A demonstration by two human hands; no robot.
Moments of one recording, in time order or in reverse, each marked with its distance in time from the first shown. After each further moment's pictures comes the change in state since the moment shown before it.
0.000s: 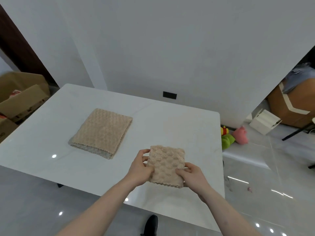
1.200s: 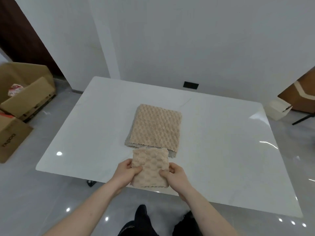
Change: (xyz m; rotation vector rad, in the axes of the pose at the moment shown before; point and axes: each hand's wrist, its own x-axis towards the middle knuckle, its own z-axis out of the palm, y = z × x) left_hand 0.044 -0.153 -0.408 -0.116 -0.049 -0.230; right_hand 0.029 -0.033 0.440 0.001 0.050 0.088
